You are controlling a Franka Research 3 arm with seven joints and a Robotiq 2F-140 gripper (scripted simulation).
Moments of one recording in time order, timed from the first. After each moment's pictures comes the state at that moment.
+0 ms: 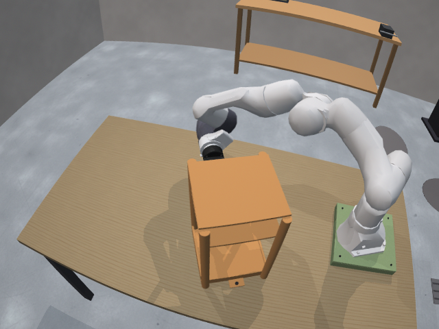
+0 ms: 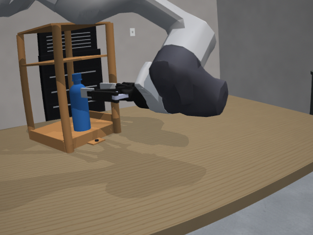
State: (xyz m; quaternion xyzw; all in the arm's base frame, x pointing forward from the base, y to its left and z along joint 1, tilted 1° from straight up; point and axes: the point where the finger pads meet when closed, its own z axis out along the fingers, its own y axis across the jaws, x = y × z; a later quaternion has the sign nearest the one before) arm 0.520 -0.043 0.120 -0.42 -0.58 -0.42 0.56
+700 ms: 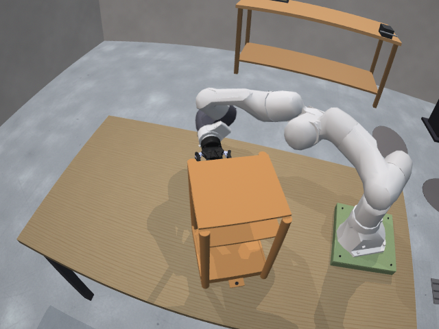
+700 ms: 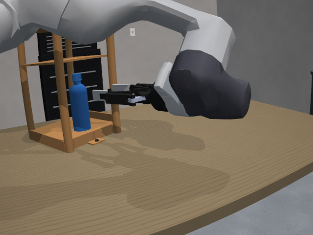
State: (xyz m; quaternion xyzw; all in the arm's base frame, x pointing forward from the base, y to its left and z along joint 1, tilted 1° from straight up) arm 0.536 -0.095 0.117 -0.42 -0.58 -0.43 0.56
